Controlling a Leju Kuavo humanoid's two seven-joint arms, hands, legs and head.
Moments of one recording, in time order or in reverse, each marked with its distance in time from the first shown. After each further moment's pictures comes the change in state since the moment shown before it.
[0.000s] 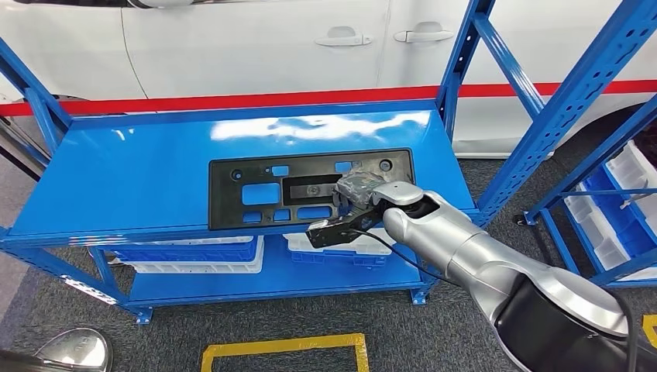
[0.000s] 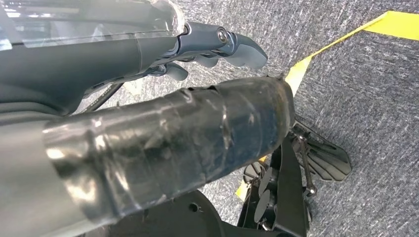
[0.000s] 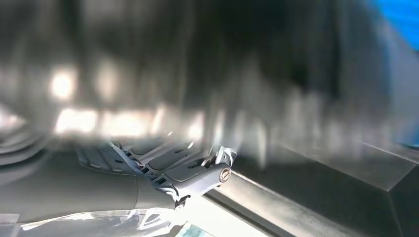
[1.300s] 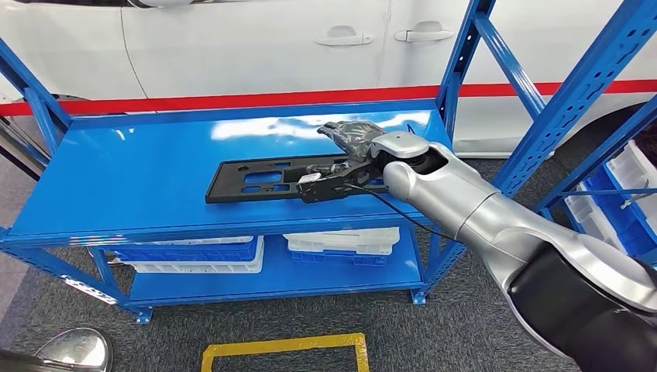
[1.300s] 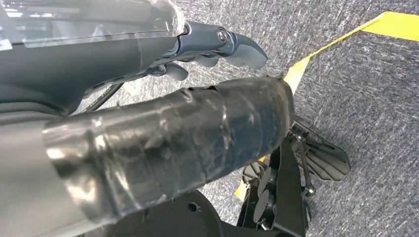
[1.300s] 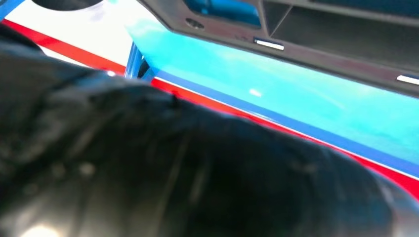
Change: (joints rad) left arm -0.001 0.000 0.003 0.000 -0.004 -0.002 -0.007; right arm -0.164 -0.013 -0.030 -0.098 -0.046 0.066 0.093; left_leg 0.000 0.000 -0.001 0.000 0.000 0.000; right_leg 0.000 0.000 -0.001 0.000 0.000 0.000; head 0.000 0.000
